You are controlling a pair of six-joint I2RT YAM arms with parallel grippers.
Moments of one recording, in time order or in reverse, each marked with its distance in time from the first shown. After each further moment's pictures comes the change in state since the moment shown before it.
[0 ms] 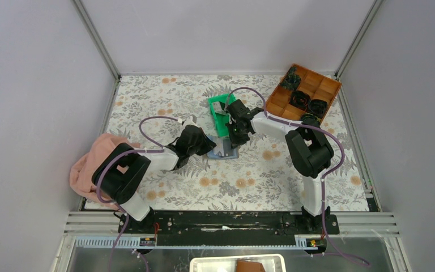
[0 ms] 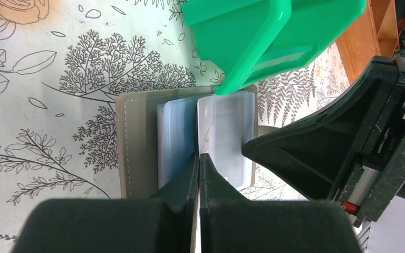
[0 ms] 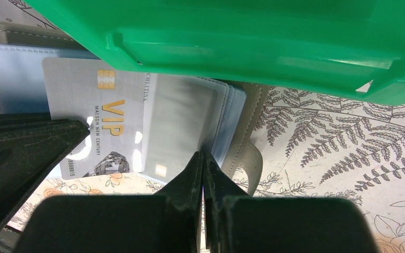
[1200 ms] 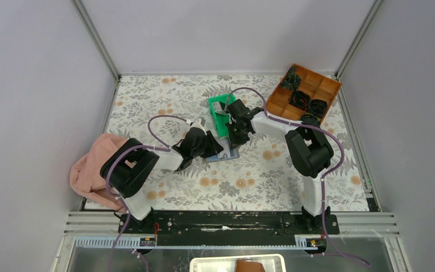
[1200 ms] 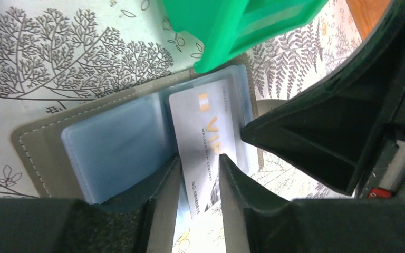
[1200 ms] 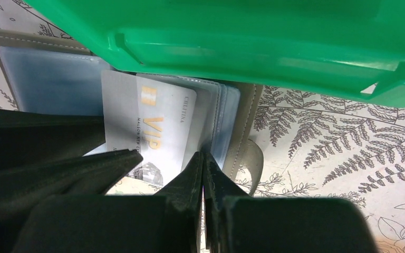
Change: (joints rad) left arm -0.028 0.095 0.001 0.093 0.078 0.092; right arm -0.002 0.004 0.005 -0.003 -0.014 0.002
